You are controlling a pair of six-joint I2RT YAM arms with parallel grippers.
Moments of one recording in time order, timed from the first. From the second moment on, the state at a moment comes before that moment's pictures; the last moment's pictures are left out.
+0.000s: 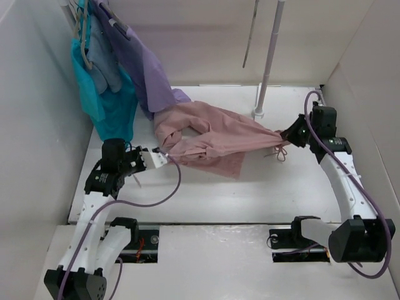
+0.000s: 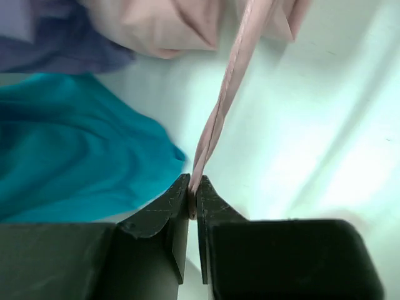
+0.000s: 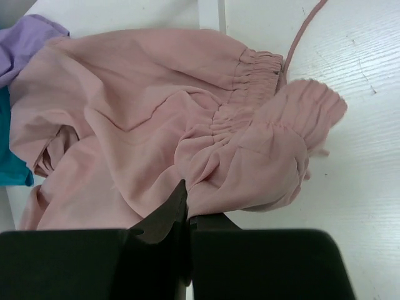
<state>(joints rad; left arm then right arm) -0.12 0.78 0.77 -0.68 0.25 1.16 -0.01 1.14 1.02 -0.53 -0.17 0.57</state>
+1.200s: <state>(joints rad) -0.84 1.61 0.92 -0.14 0.47 0.56 0.21 1.08 1.41 -0.60 0.14 0.52</state>
